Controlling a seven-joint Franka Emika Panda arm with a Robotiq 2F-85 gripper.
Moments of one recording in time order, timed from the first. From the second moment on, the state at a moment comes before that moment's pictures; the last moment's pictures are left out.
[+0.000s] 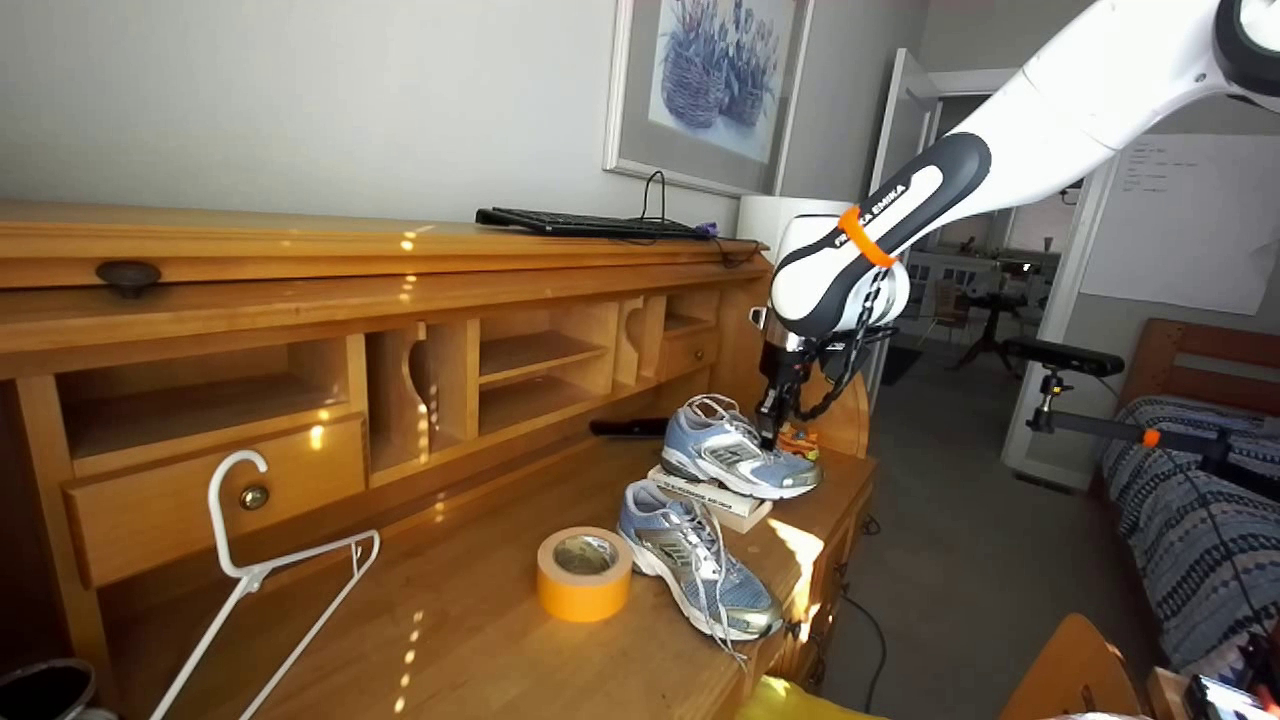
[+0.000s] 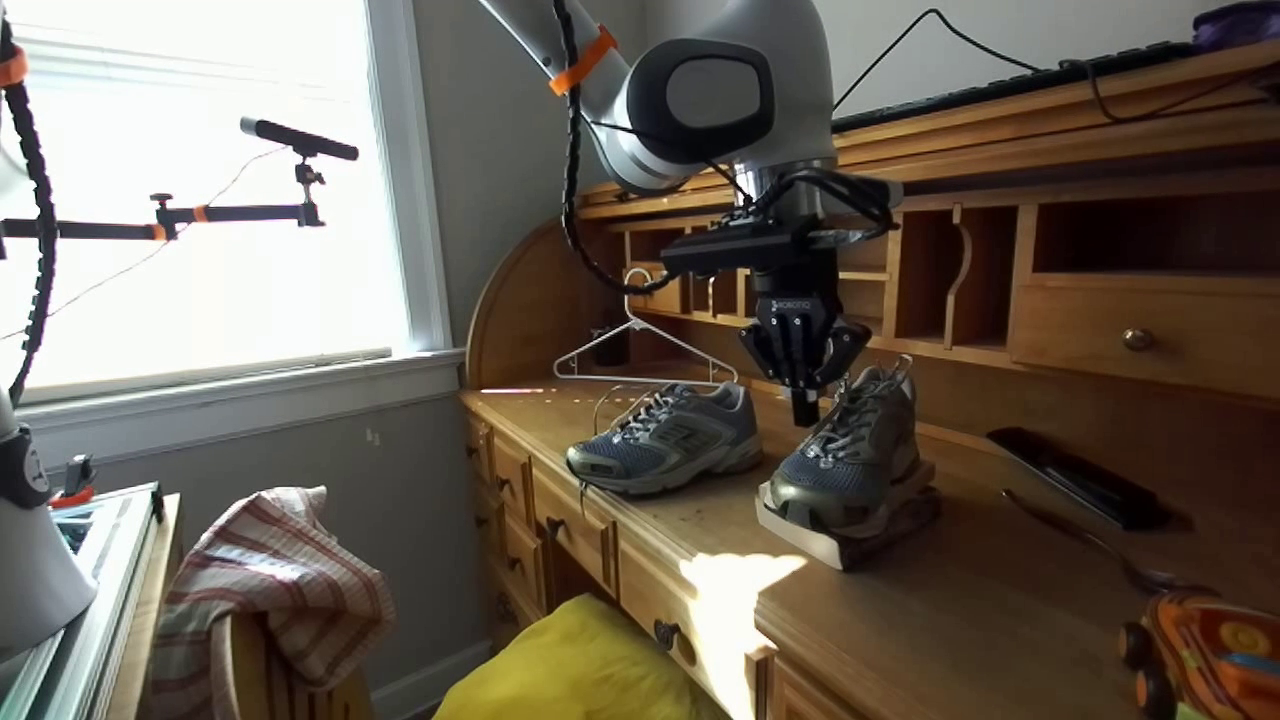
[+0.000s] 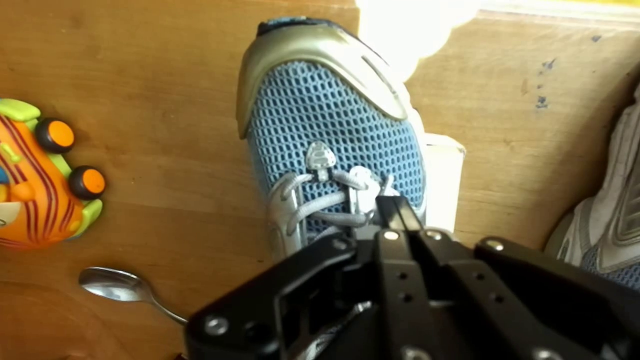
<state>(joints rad) -0.33 0.46 -0.10 -1.92 -0.01 2.49 -0.45</state>
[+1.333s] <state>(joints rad) -0.33 0.46 -0.11 -1.93 -0.02 2.53 -0.45</state>
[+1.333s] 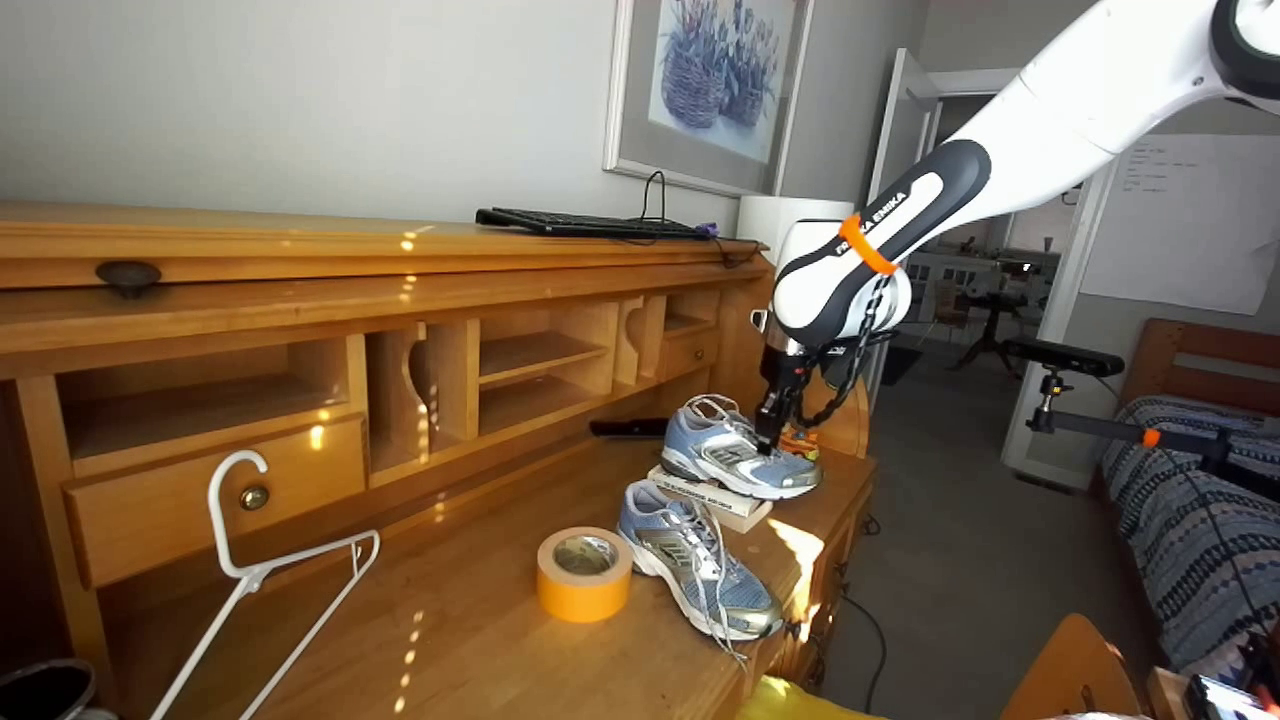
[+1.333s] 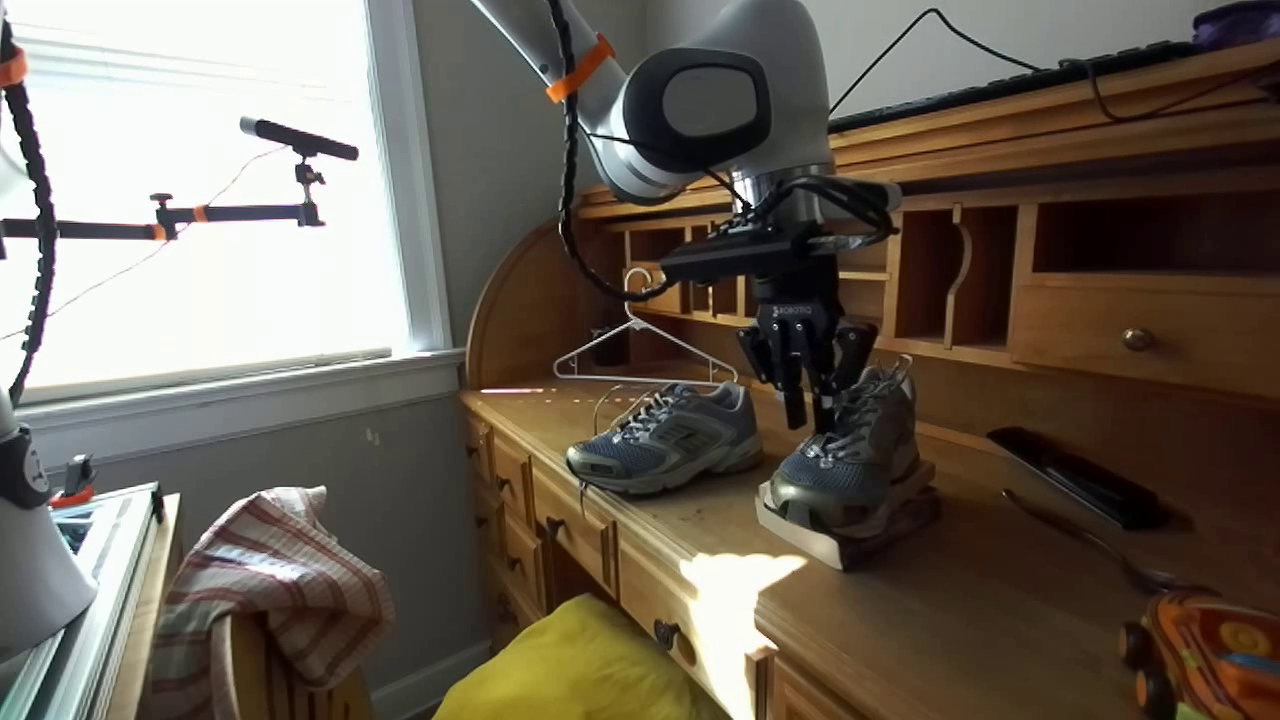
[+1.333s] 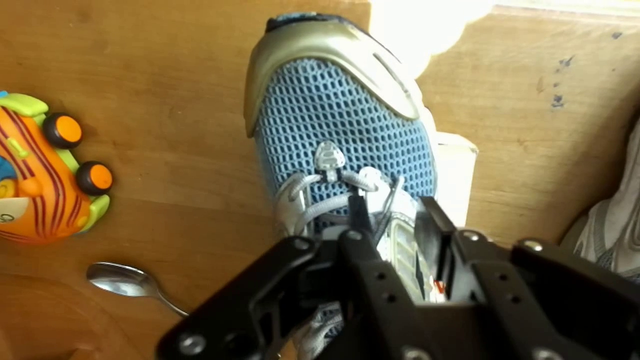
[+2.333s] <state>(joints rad) -0.33 0.41 -0.10 -1.95 -0.02 2.54 -0.44</state>
